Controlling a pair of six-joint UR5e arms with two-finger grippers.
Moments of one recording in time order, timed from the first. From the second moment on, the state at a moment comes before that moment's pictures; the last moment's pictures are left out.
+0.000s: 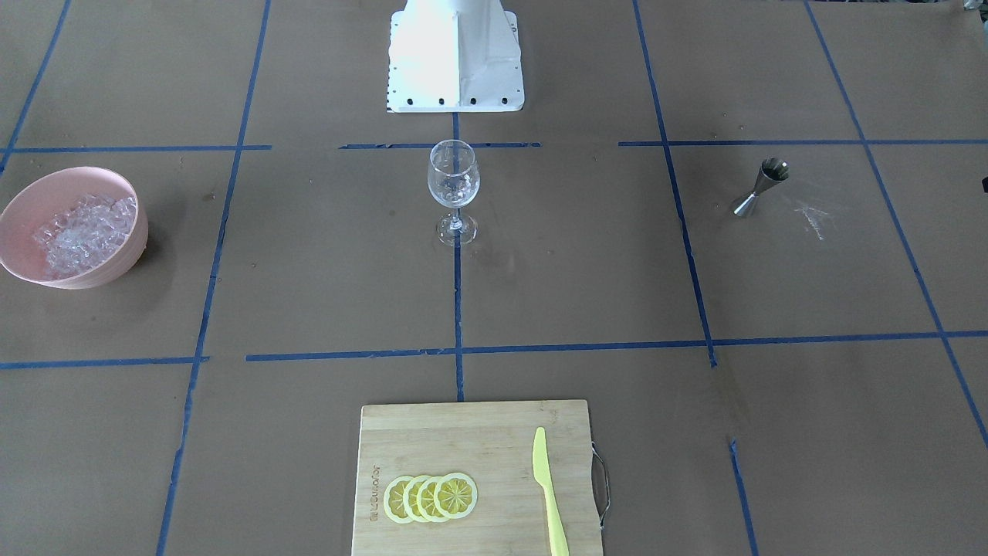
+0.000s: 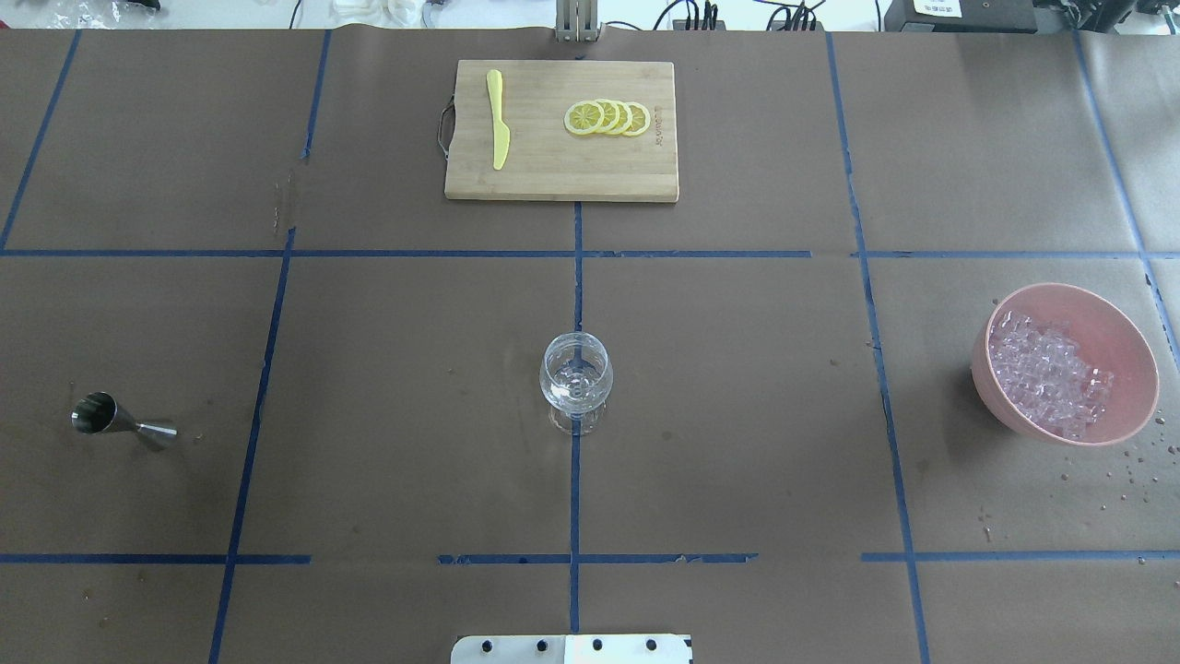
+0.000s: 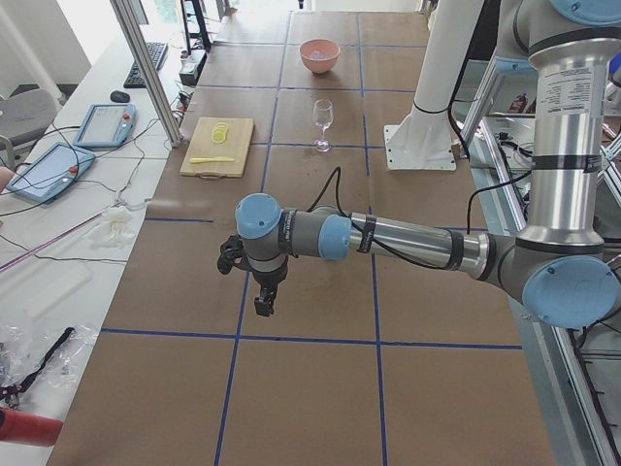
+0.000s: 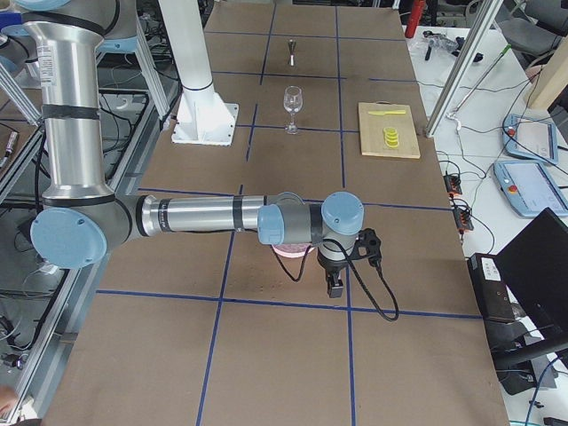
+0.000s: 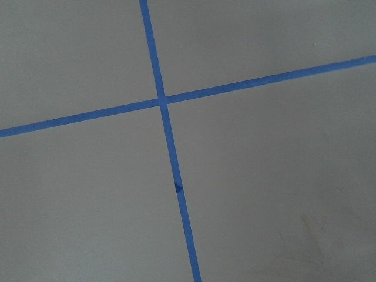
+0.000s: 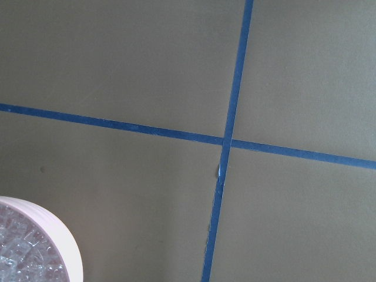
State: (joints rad) left arm -1.49 -1.54 -1.76 -1.51 -2.36 0.10; right arm 1.54 -1.56 1.64 -1.57 2.37 -0.07
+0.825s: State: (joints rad) left arm -1.50 -1.53 -1.75 -1.60 -2.36 0.14; right arm 1.54 -1.56 1.63 -1.56 2.36 -0.06
